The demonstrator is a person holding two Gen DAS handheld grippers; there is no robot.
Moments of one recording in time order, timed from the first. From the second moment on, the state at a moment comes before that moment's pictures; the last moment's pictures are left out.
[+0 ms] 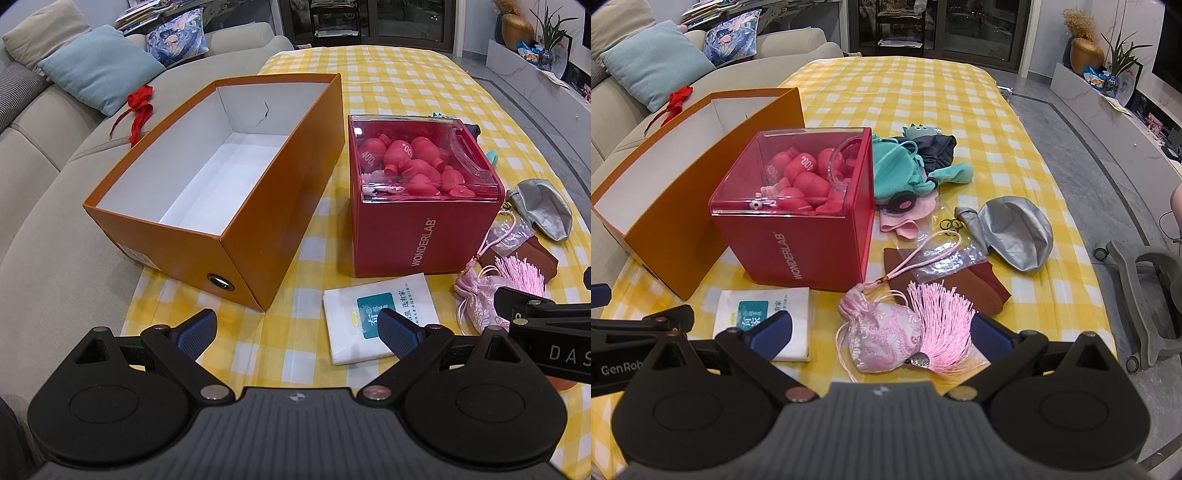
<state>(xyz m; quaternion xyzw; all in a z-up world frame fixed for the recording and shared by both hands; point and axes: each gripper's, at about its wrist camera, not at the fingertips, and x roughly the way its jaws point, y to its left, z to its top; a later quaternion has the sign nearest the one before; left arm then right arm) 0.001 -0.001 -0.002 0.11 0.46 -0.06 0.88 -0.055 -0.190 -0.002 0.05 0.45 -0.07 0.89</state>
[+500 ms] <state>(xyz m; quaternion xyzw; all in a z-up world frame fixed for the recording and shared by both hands) 0.001 -0.002 0.000 0.11 0.46 -0.06 0.88 -0.056 -0.190 -0.001 0.05 0.45 -0.07 0.89</state>
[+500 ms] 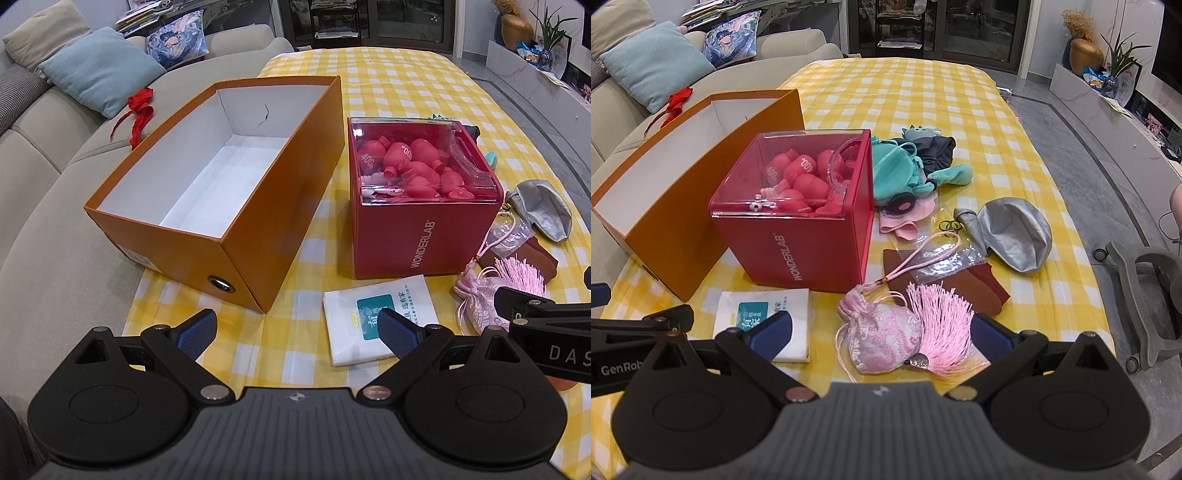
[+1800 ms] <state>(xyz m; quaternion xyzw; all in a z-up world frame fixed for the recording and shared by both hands) 0.006 -0.019 -0.028 0.15 0.46 -0.16 0.86 -0.063 -0.261 -0.002 0.05 0.44 -0.09 0.89</state>
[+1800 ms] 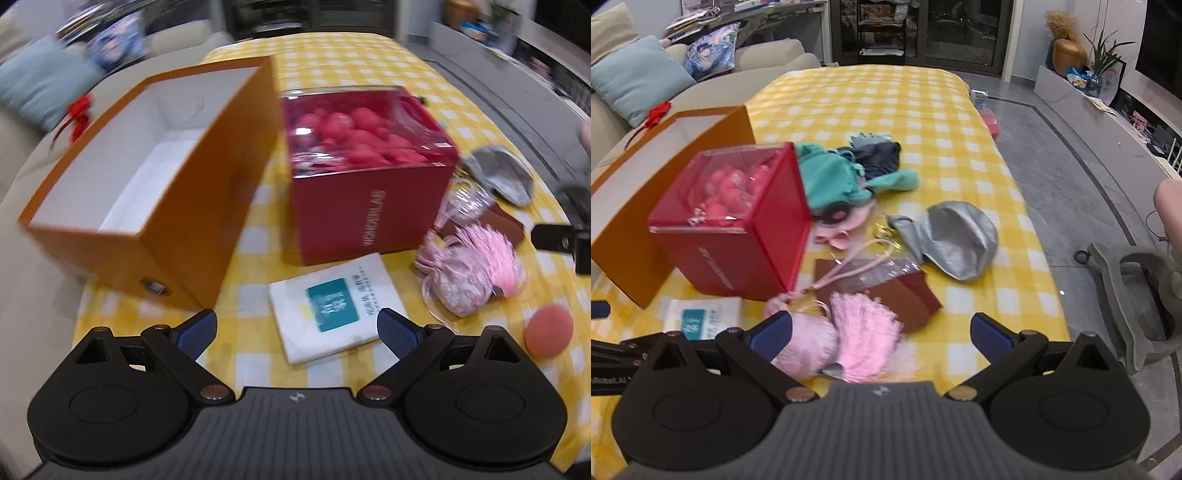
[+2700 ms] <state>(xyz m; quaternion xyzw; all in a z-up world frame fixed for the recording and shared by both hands) 0.022 -0.052 -0.091 0.29 0.41 -0.32 0.80 -0.071 -0.263 -0.035 0.03 0.50 -0.04 0.86</state>
